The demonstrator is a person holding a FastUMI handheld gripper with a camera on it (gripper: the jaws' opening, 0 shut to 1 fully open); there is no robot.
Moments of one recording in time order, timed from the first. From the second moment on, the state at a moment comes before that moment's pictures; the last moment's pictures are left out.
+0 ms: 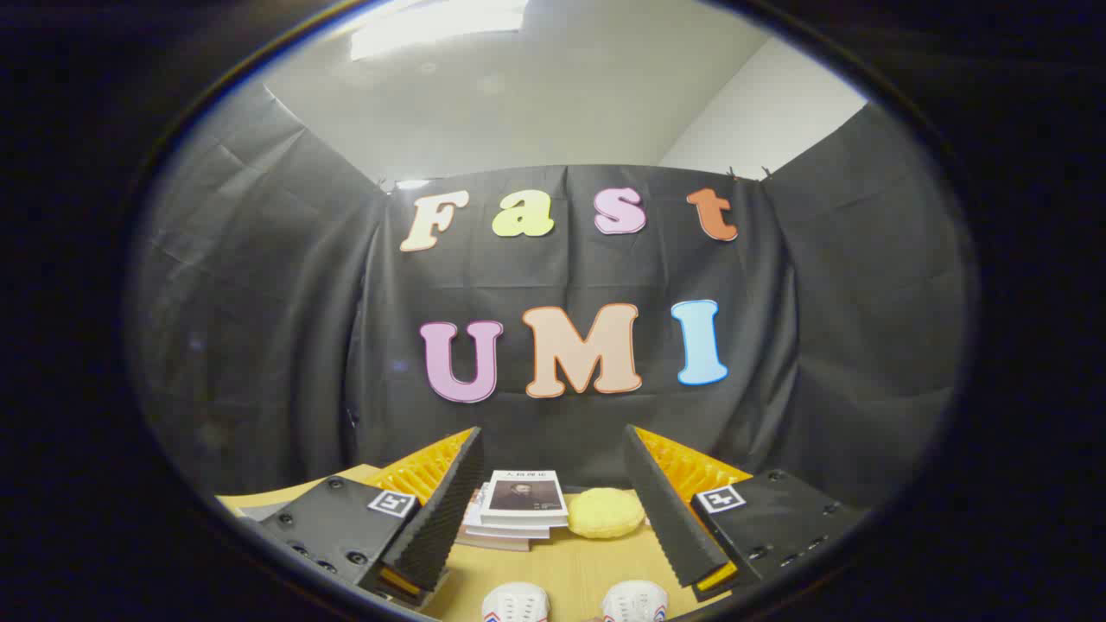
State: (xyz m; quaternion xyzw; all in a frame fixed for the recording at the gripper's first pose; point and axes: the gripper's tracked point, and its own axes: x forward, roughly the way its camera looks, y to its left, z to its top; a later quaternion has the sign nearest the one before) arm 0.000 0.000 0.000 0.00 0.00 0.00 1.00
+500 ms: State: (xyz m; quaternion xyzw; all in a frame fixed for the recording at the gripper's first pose) arm -0.006 -0.006 -0.005 -0.02 0.01 -0.01 1.00
